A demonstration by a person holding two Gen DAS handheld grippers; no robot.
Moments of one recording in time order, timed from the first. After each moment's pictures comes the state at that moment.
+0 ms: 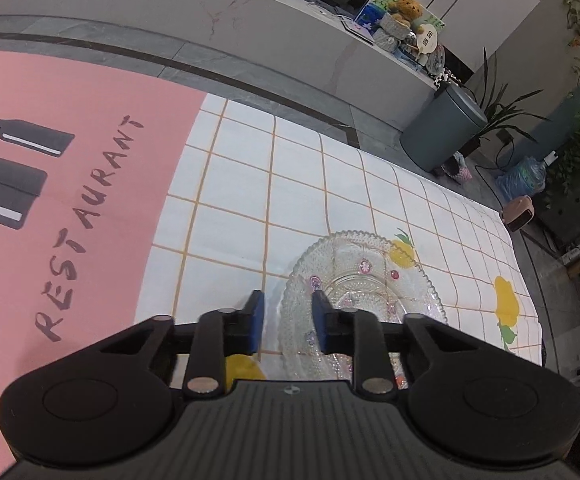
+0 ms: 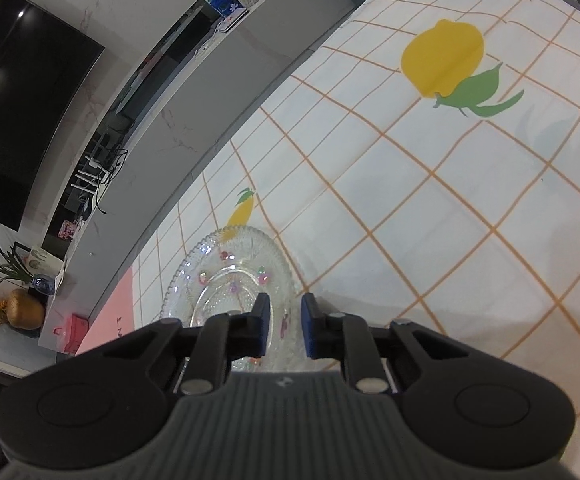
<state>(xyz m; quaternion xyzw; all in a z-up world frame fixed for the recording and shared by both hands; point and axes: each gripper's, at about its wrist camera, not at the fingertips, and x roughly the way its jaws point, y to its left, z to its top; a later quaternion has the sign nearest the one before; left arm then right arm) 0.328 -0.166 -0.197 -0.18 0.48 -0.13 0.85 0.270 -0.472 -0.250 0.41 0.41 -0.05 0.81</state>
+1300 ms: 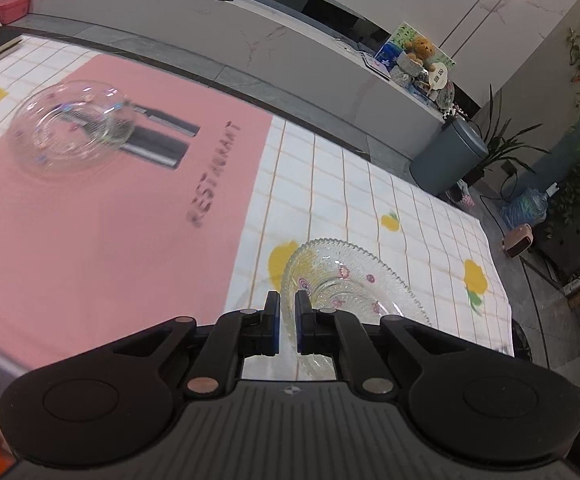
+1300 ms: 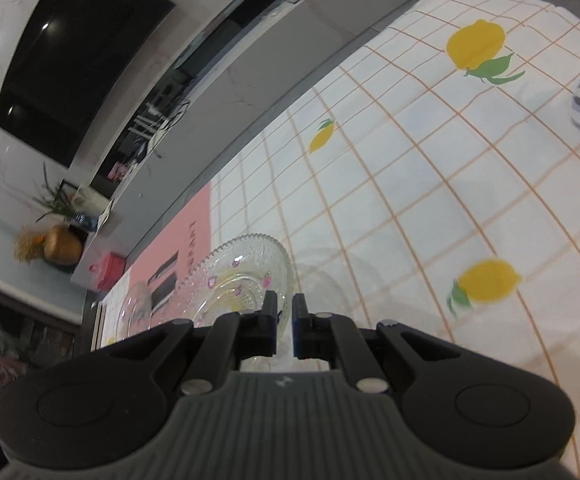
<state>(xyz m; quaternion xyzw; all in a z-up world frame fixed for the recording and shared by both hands) 0.189 -0.103 -0.129 -0.21 0.45 -0.09 0.86 0.172 -0.429 -0.192 0.37 0.42 0.06 0.83</state>
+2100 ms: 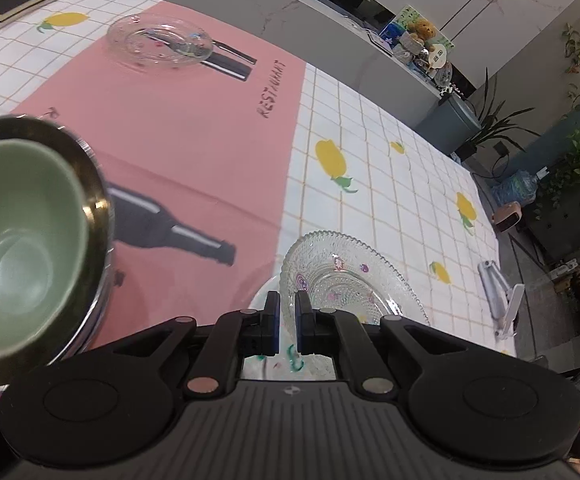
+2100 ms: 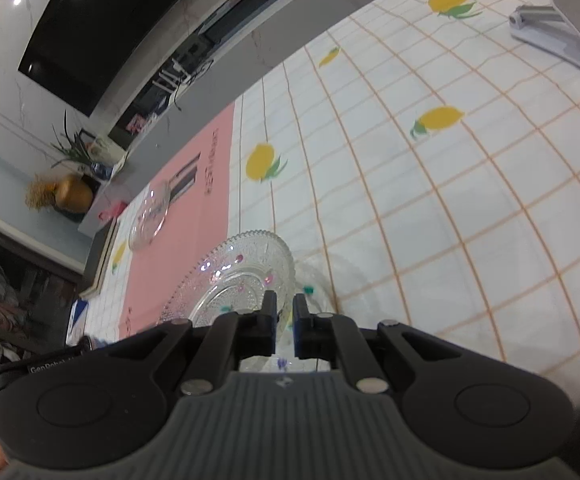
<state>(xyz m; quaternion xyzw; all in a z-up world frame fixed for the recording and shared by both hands) 0.063 -0.056 -0.145 -0.22 0.48 -0.10 0.84 0.045 -0.396 -0.197 0.33 0.45 0.09 0.82</state>
